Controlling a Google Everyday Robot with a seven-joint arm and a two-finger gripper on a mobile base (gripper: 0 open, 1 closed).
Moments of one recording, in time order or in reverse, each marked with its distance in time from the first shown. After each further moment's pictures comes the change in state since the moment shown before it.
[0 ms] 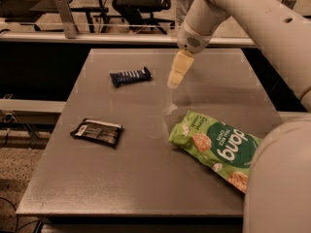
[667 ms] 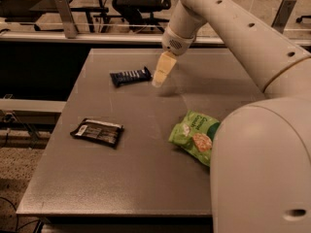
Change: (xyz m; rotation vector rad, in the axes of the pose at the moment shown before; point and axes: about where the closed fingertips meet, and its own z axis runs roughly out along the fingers) arm -0.029 -0.019 0.046 -0.039 -0.009 0.051
